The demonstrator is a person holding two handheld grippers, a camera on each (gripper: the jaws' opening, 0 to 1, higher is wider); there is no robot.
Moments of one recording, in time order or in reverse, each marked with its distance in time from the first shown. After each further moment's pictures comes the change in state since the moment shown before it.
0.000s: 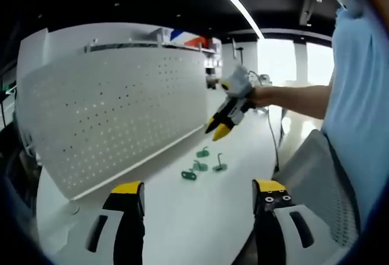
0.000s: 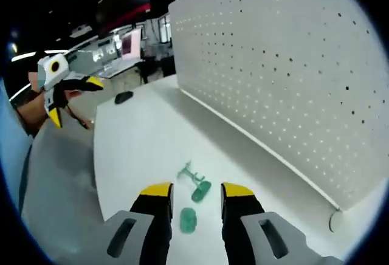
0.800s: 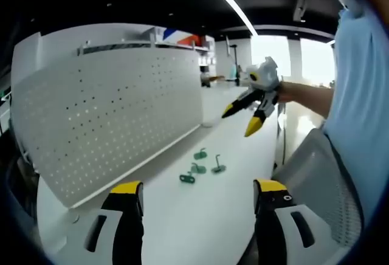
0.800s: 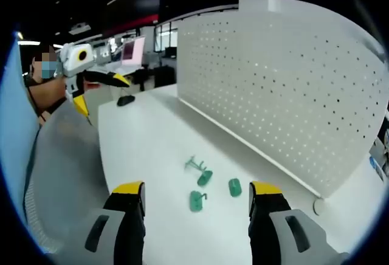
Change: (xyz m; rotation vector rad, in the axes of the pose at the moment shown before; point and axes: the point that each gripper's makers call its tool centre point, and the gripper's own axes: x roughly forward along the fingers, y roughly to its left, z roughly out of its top) left arm 0.008 0.000 0.006 0.034 0.014 -0.032; right arm -0.058 0.034 -0.013 -0.062 -0.087 -0.102
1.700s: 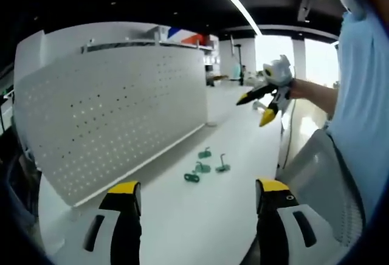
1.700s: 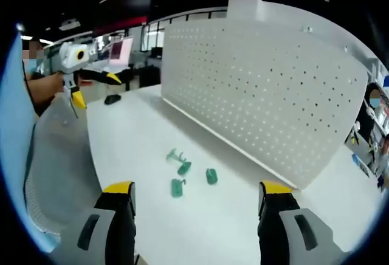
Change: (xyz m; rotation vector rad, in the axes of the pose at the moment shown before) left arm 0.005 0.006 0.002 -0.006 0.010 0.011; right arm -0.052 -0.022 -0.012 -0.008 -0.013 -0.142
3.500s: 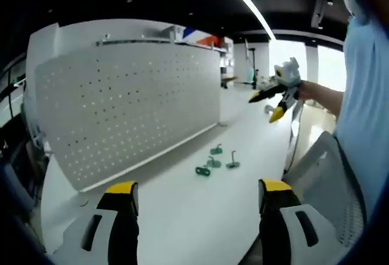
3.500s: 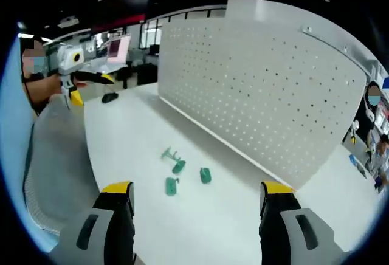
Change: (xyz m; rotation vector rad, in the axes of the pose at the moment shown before) left arm -0.022 0.020 -0.016 -0.071 -0.015 0.090; right arm -0.004 -0.012 0.002 -0.005 0.018 -0.018
